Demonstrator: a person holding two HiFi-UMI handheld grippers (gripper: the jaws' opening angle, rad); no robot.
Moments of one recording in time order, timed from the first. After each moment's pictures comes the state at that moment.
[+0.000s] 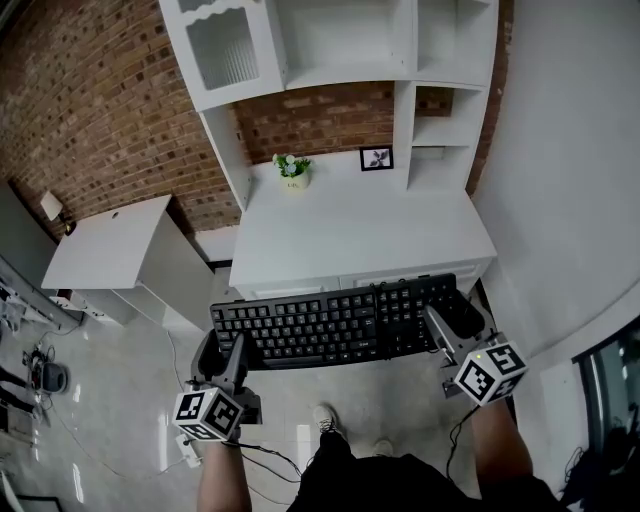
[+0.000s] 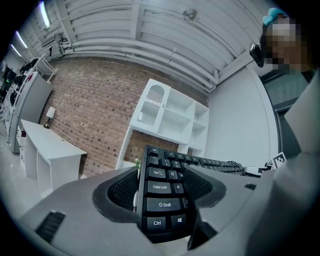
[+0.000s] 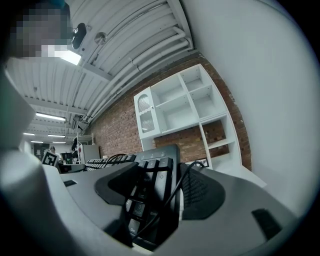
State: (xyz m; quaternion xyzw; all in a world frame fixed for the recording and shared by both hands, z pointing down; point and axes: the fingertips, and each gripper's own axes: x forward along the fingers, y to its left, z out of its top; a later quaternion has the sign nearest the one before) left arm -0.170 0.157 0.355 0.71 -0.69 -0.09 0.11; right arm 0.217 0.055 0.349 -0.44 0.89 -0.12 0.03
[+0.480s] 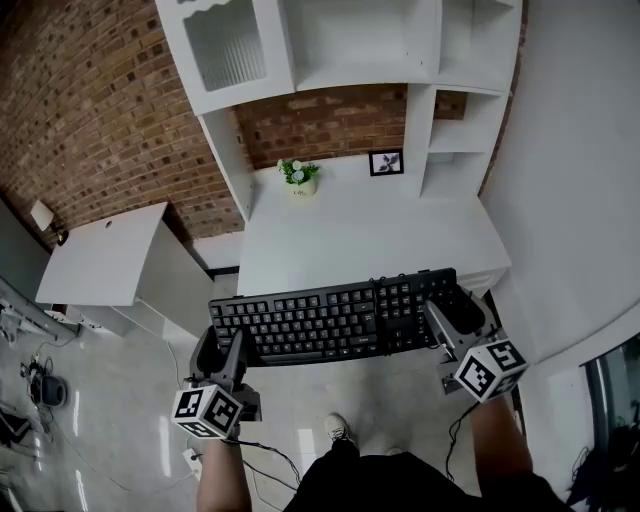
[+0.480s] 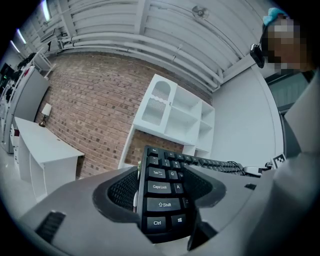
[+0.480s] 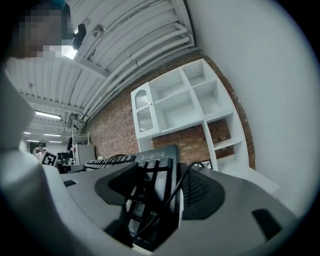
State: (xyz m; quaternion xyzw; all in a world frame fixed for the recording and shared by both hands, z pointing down) left arm -0.240 0.079 0.365 0.72 -0.68 -0.09 0.11; right arm 0.148 -0.016 0.357 -0.45 0.88 -0.12 0.04
